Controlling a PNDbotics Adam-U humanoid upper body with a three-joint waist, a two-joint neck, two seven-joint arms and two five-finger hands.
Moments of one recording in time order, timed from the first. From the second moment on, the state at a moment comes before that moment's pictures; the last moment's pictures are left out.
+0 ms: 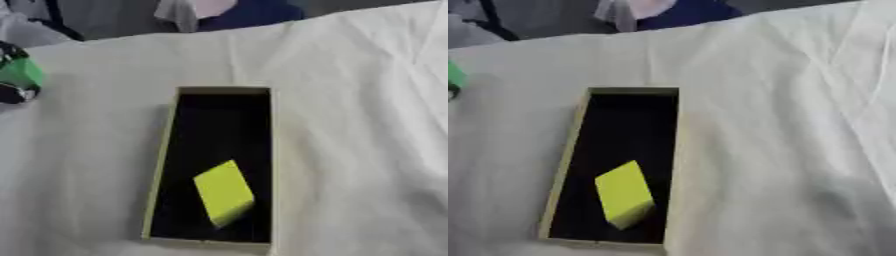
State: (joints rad) left arm -1.06 0.82 0.12 -0.58 -1.01 -0.19 -0.01; right arm -0.04 -0.36 -0.09 -1.99 0.27 -0.53 -0.12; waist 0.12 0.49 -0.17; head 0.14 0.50
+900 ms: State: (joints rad) left arm -1.04 0.80 0.09 -0.70 -0.93 -0.28 0.00; right arm -0.02 -0.36 -0.09 -1.99 0.23 -0.53 -0.12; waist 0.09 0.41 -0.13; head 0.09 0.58
